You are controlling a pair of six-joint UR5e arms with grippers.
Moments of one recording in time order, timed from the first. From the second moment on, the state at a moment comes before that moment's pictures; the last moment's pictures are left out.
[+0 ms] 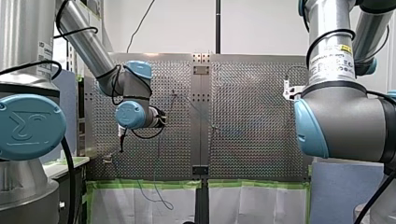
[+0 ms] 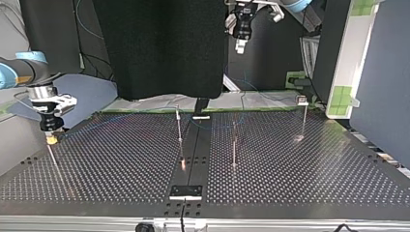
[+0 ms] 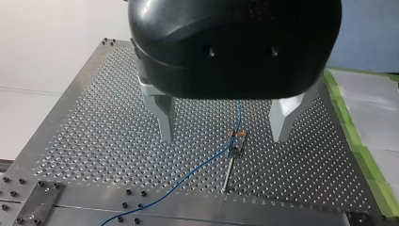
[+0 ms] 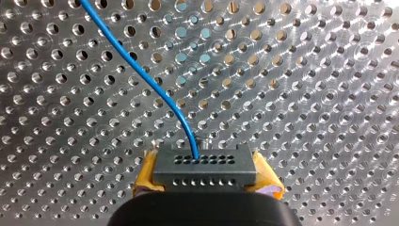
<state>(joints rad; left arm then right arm) -0.68 -1.62 -2.42 -2.32 -2.11 -1.66 1.49 -1.08 1.50 -0.47 1.07 1.57</state>
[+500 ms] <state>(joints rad) -0.68 -1.62 -2.42 -2.32 -2.11 -1.66 1.48 -1.08 1.50 -0.43 1.07 1.54</state>
